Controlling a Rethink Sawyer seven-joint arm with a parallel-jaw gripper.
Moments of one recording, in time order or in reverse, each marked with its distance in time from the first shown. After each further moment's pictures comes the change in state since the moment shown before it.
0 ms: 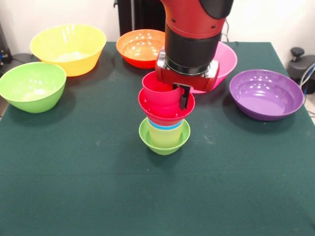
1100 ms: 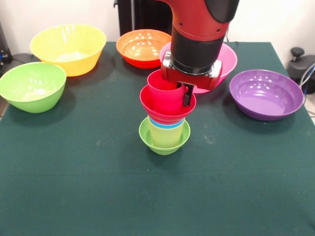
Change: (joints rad) arm 0.020 0.000 -0.015 0.040 0.000 -0.014 0.007
